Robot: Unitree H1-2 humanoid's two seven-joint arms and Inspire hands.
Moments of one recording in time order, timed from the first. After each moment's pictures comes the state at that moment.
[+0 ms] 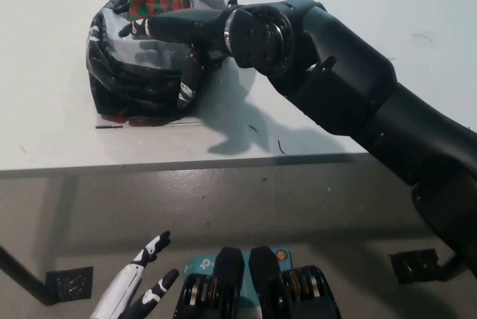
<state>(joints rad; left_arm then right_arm) 0.08 0.26 -0.14 0.05 0.29 -0.21 -0.10 -1.31 -0.11 0.71 0.51 -0.38 0.25 0.62</state>
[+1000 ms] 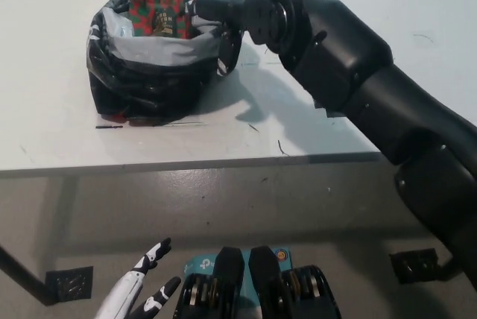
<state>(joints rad) 0.09 0.26 -0.15 0.05 0.30 -0.21 -0.10 -1.39 -0.07 0.65 0.92 -0.49 0.19 0.54</state>
